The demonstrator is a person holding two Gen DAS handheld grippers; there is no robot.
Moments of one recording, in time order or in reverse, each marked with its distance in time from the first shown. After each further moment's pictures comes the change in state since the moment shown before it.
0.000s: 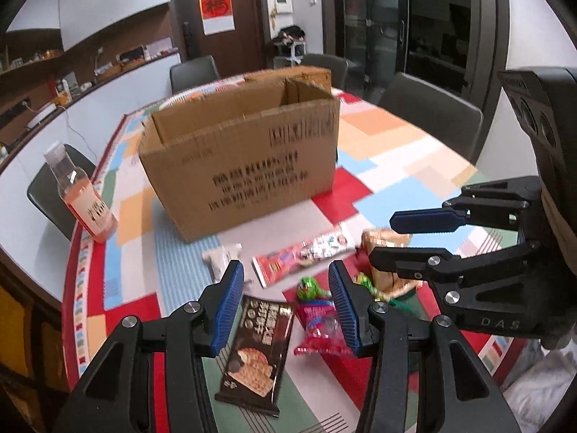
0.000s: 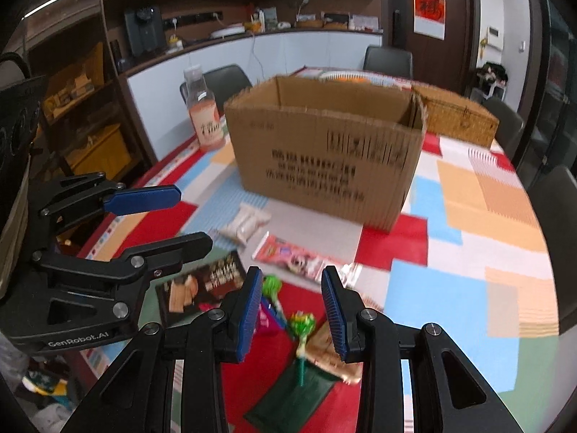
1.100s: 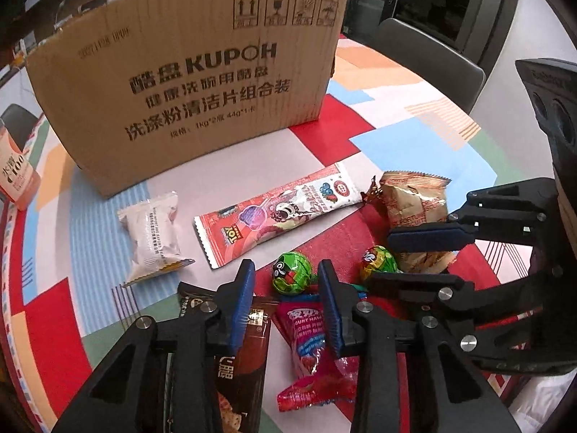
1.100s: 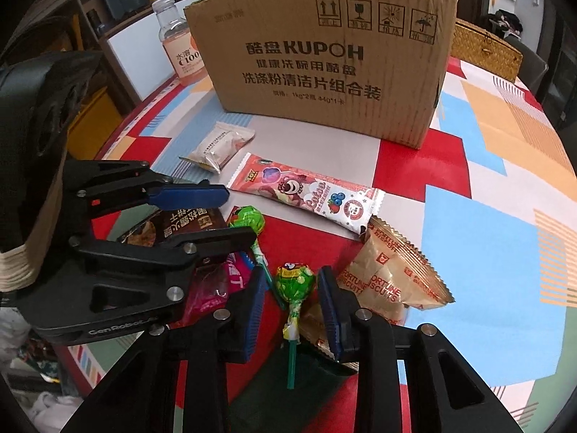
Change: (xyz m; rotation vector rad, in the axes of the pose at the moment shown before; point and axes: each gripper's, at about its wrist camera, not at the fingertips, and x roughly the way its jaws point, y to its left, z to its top) left arm 0.107 0.001 -0.014 -0.021 0.207 -0.164; right arm 0.078 -0.018 -0.028 0.050 0.215 0.046
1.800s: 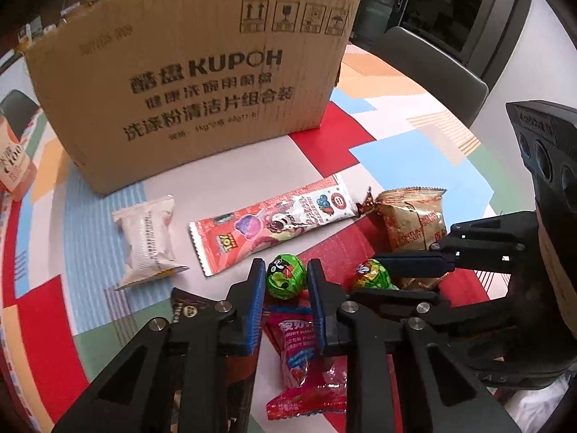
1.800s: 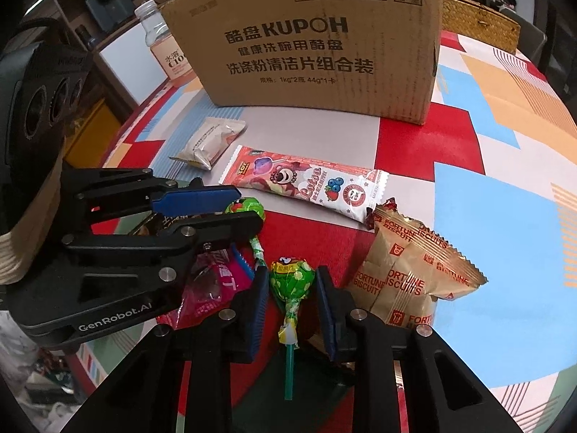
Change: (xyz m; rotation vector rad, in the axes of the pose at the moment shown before) left arm -0.001 0.001 0.006 -0.044 -0.015 -0.011; right arm 0.015 -0.012 -0.005 0.084 0.014 0.056
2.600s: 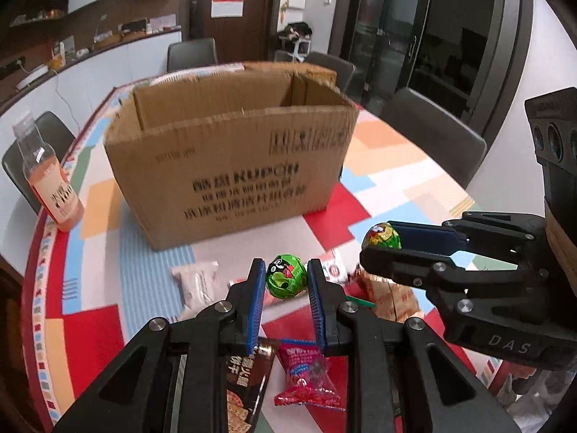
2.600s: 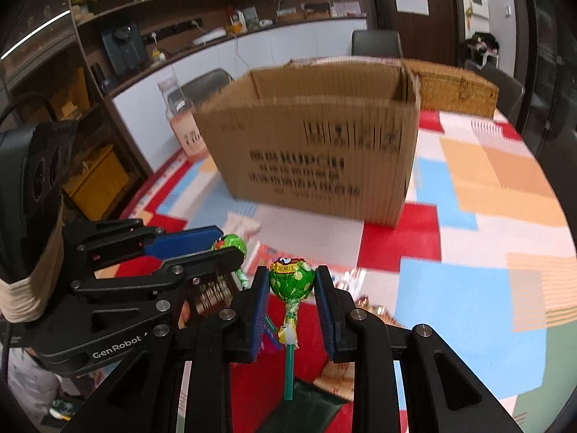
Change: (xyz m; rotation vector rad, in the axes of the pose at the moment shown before) left arm -0.080 0.002 0.025 -0.059 -0.214 0.063; right arm -0.087 0.019 0.037 -0.032 -0.275 -0.050
